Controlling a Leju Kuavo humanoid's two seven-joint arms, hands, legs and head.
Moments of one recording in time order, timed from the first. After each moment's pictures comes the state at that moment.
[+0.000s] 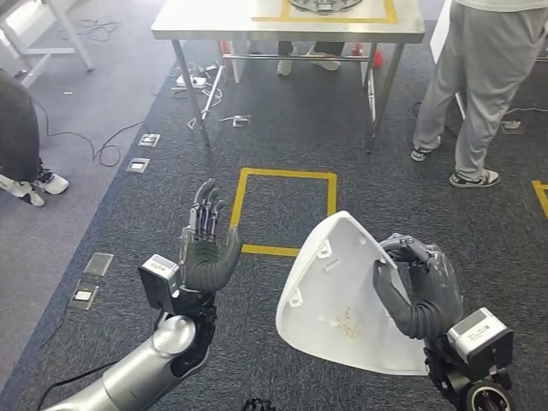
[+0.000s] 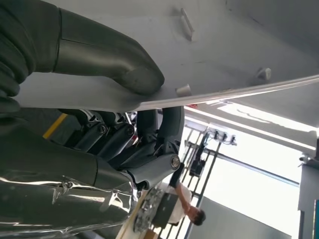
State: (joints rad) left arm -0.19 0.16 -0.56 -1.61 0.23 0.58 -0.55; right arm -0.24 -0.19 0.78 -1.84 -0.14 -0.15 -0.33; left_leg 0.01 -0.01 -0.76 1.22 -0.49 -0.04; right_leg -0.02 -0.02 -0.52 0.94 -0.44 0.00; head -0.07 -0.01
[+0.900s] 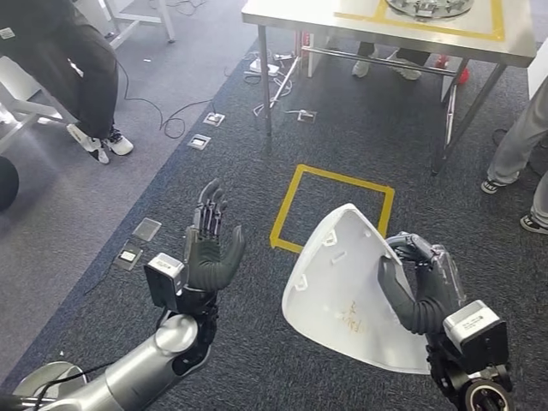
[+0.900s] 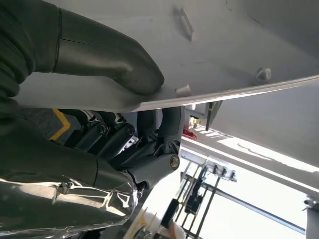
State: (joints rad) left arm -0.19 0.17 -0.57 -1.61 0.23 0.58 -0.55; right arm -0.26 -0.19 0.78 -1.79 -0.12 -0.20 -0.31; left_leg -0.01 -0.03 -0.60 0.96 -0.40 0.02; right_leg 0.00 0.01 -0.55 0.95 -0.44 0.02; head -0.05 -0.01
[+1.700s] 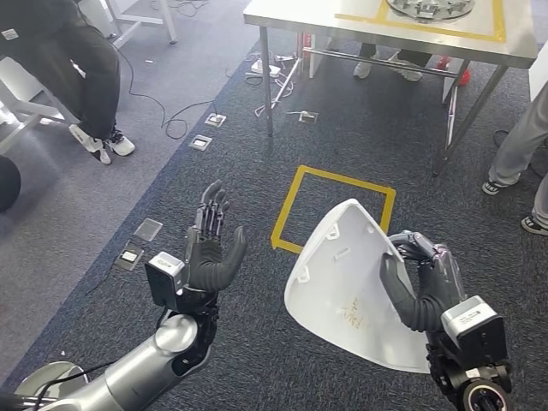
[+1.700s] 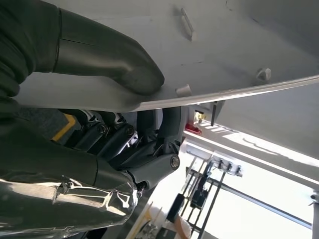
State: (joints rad) left arm -0.19 0.16 -0.57 -1.61 0.25 0.55 -0.54; right arm -0.26 -0.19 0.78 -1.78 -0.11 -0.23 -0.30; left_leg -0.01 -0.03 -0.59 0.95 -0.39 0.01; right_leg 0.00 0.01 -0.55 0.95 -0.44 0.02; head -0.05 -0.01
